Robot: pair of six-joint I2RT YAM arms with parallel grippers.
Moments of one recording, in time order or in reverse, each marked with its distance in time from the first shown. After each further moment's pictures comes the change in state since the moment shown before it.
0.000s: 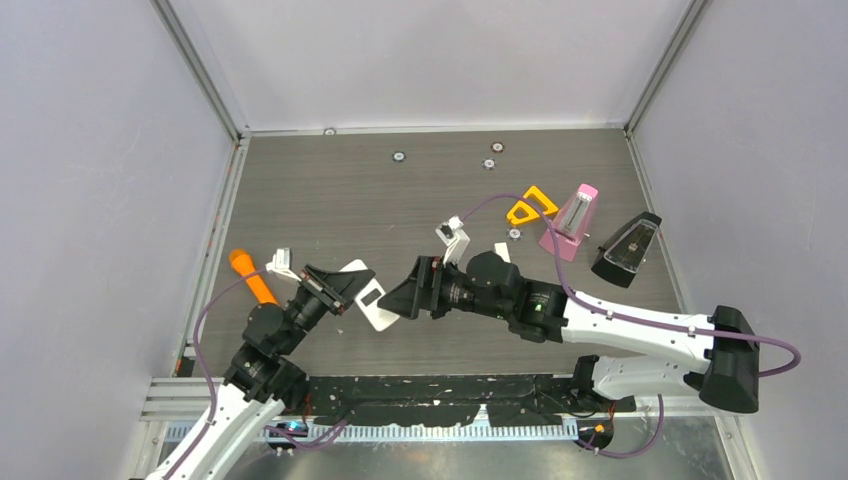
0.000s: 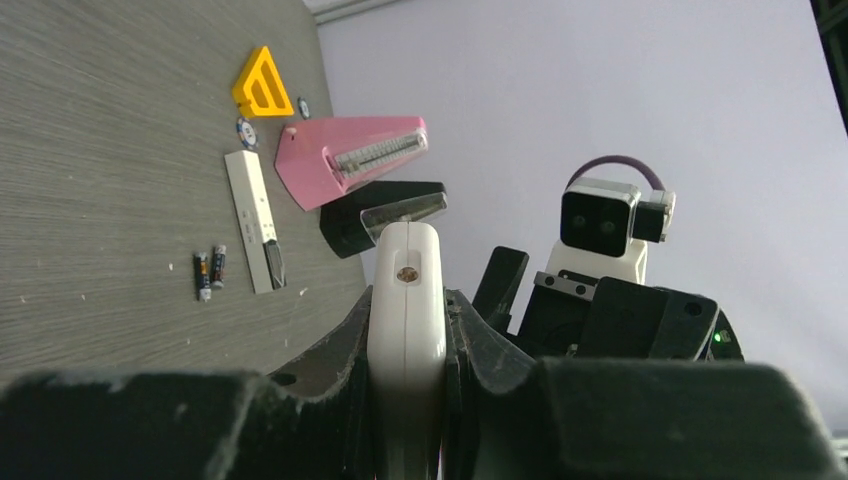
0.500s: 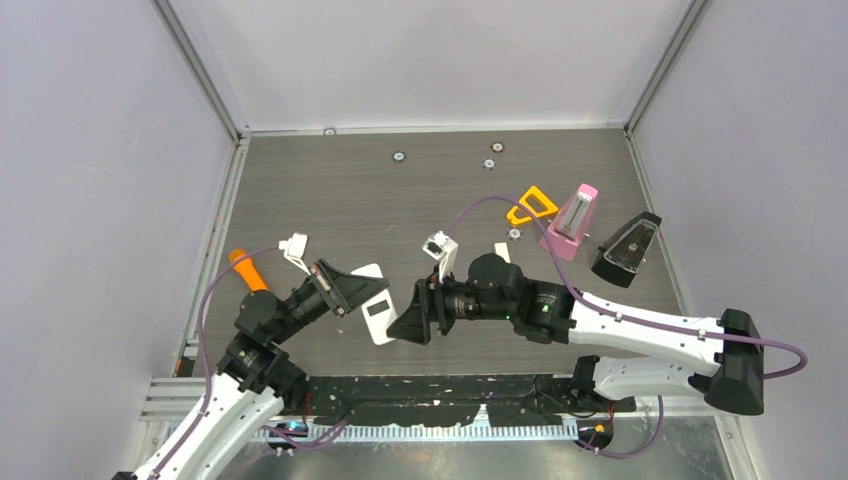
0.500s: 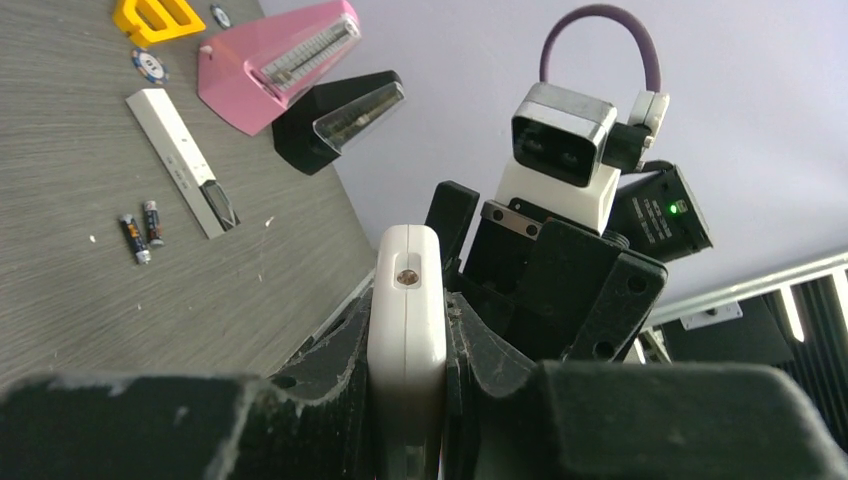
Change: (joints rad) left arm 0.000 0.139 0.155 0.025 0.296 0.160; right arm 0.010 -0.044 0.017 -0.133 -0.211 -0.262
